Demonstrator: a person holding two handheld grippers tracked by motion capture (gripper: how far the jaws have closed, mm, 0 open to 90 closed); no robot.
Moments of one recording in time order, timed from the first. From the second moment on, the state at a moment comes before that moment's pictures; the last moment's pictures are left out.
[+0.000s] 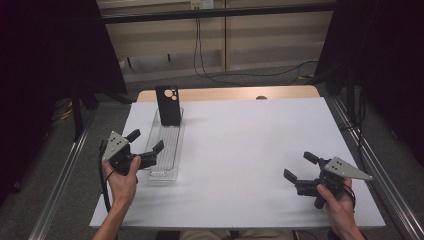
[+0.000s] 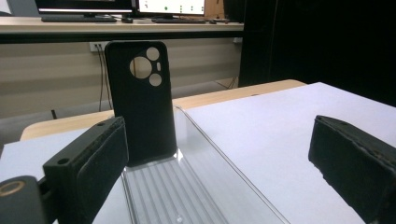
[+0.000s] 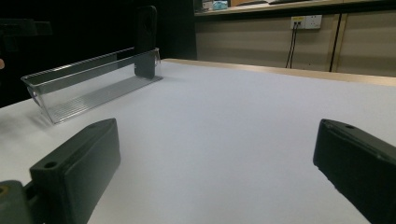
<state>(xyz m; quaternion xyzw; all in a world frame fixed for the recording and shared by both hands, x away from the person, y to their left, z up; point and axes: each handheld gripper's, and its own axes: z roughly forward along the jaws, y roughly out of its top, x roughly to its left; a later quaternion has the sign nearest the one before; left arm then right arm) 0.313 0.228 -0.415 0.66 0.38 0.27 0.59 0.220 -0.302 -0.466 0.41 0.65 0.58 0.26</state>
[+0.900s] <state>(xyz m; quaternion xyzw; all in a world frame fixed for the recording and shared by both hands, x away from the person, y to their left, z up) 0.258 0.256 -0.440 0.67 0.38 0.27 0.58 0.215 -0.304 -0.466 0.42 0.65 0.58 0.26</state>
